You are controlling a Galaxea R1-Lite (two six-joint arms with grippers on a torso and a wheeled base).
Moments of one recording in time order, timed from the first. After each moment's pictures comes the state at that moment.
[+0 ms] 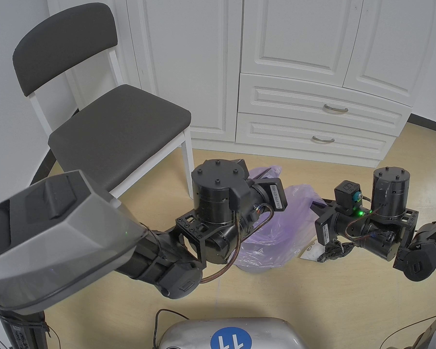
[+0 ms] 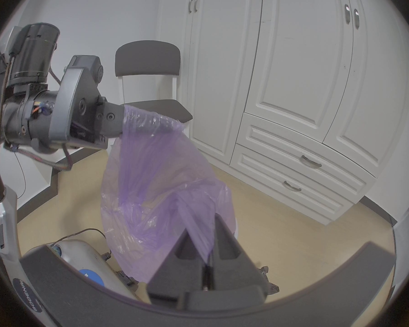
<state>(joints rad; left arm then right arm) -0.84 2.19 -1.14 -1.07 0.21 -0.42 0.51 1.72 -0.56 -0.89 -0.14 -0.25</state>
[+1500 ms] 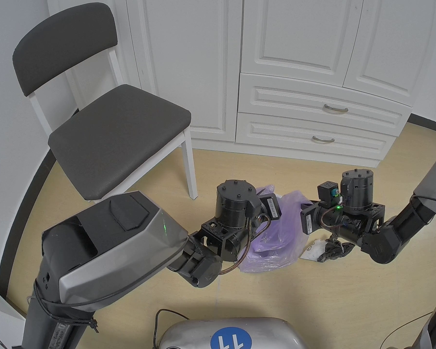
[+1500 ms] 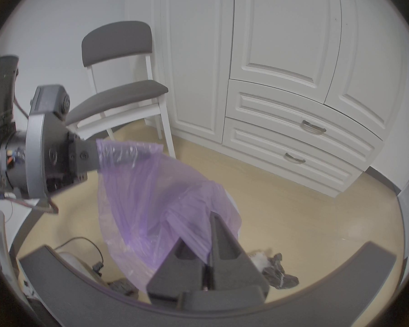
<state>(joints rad) -0.78 2.45 -1.37 -0.99 0.21 -0.53 0.40 2.01 -0.73 -0.92 -0.10 -0.13</state>
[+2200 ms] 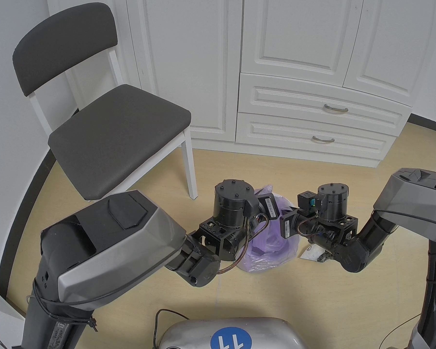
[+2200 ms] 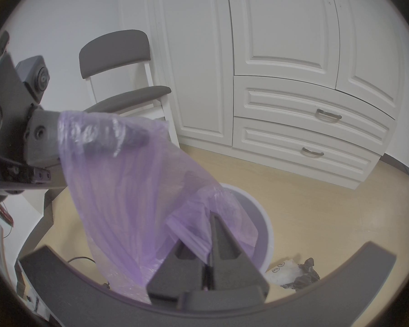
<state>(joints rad) -0.78 2.45 -1.36 -0.98 0.21 -0.54 0.44 2.25 -0.83 -1.11 -0.07 -0.04</state>
